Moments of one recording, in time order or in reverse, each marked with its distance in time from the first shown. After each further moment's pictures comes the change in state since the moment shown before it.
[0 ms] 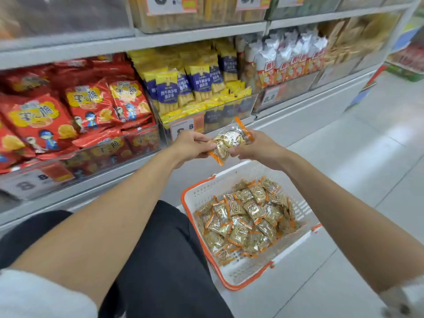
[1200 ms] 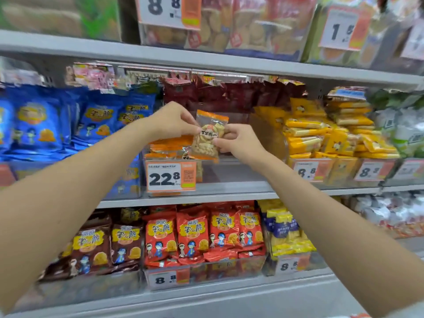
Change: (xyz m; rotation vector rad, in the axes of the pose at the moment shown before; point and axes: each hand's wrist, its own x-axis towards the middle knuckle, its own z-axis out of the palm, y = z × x) left_hand -0.141 0.234 -0.362 0.665 0.572 0.378; right_hand 0.117 -0.370 0.212 -0.188 -0.017 -0.758
